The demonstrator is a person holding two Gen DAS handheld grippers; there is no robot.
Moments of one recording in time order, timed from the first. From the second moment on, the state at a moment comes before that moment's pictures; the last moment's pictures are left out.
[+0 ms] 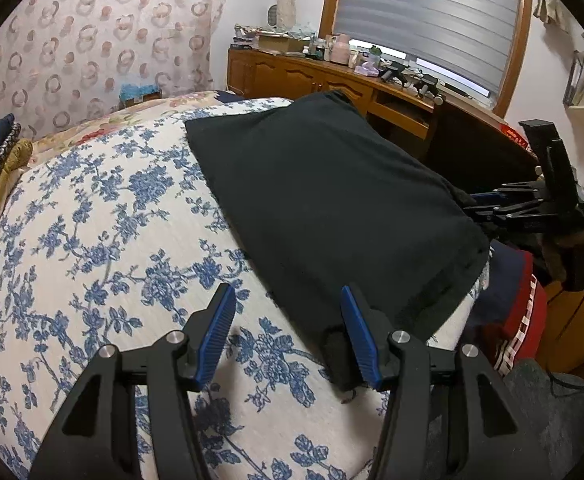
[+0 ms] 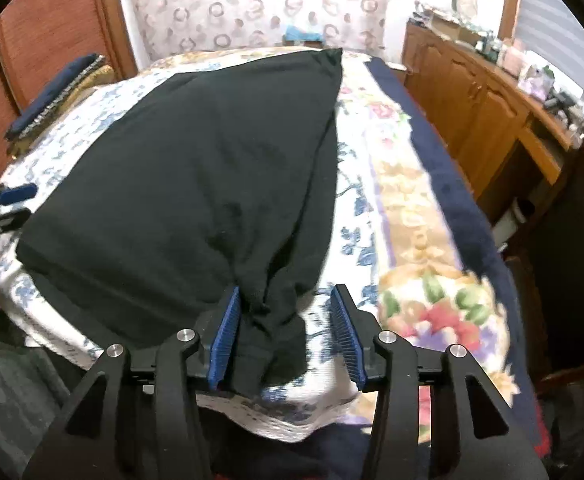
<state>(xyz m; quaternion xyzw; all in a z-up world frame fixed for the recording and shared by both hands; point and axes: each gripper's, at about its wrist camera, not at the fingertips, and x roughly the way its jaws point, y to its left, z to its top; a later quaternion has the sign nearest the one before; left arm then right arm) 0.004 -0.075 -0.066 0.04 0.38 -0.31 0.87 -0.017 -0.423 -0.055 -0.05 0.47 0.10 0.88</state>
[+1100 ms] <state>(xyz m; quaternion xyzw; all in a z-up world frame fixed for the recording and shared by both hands) 0.042 -0.082 -0.005 0.01 0.35 -0.38 0.85 -0.006 -0.420 0.013 0.00 0.34 0.18 0.92</state>
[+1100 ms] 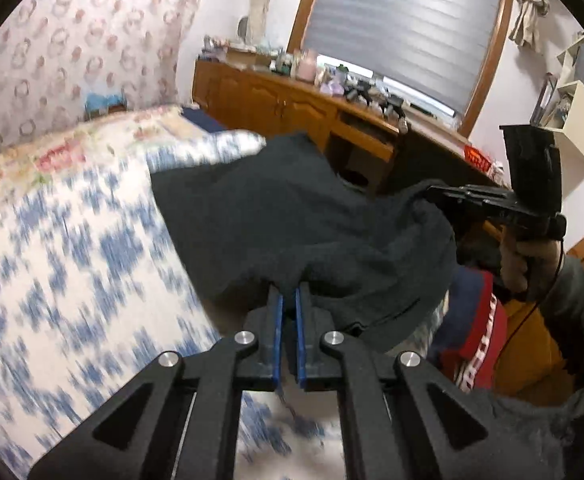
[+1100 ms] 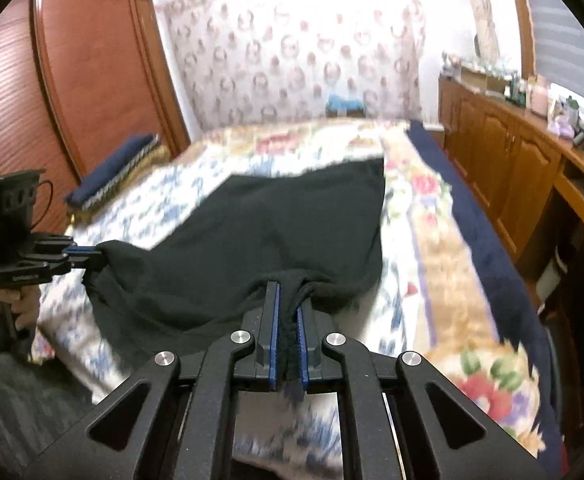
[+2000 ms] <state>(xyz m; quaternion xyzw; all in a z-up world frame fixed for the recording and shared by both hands) 0.235 -0.103 -0.019 0.02 0.38 -0.31 0.87 0.193 -0.435 0.004 0.02 0.33 0.15 0.93</state>
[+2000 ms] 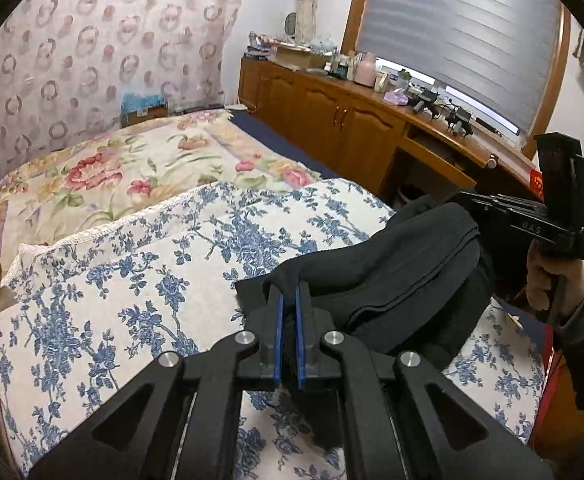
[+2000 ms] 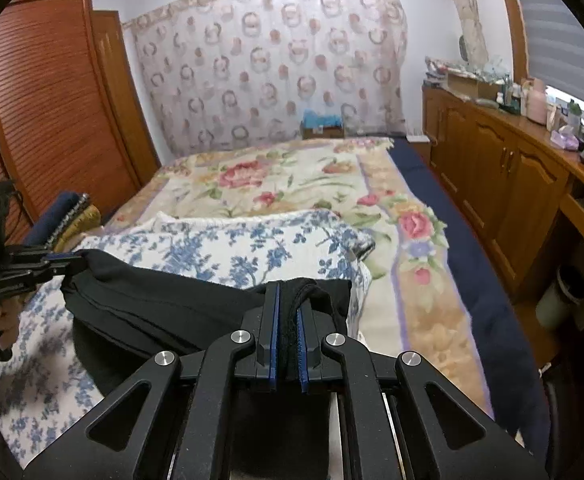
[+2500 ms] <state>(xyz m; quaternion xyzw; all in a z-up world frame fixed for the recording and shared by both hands) 0.246 -0.112 -0.026 0.04 0.39 -0.30 0.87 0.204 -0.431 -0.004 -0.01 0.35 0.14 0.93</state>
